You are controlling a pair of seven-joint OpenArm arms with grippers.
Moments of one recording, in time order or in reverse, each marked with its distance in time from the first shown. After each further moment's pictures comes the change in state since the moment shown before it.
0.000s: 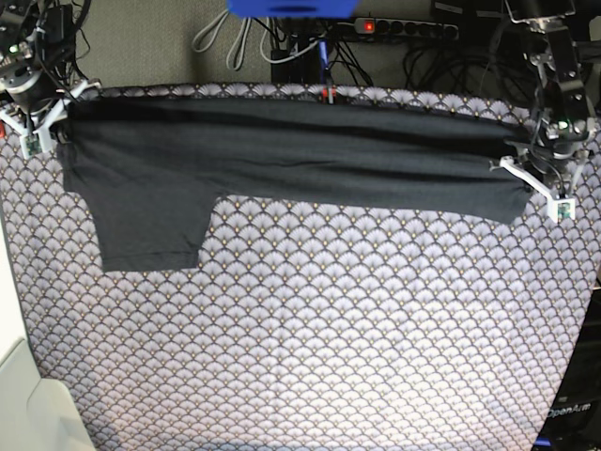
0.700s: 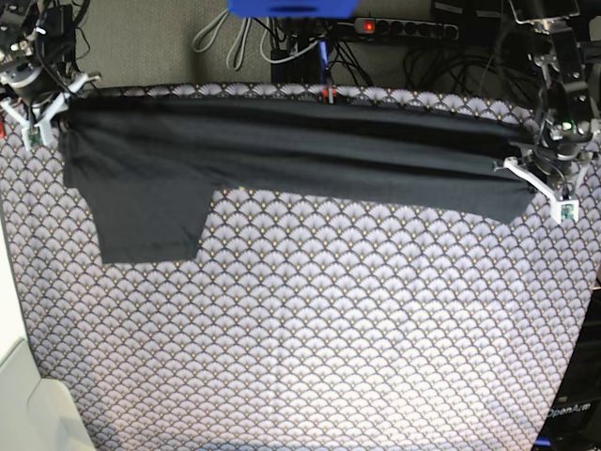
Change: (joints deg) left arm 0.0 -1.1 0.0 0.0 -0.2 0.0 0.0; right arm -0.2 0.6 0.0 -4.9 0.0 0.1 0.0
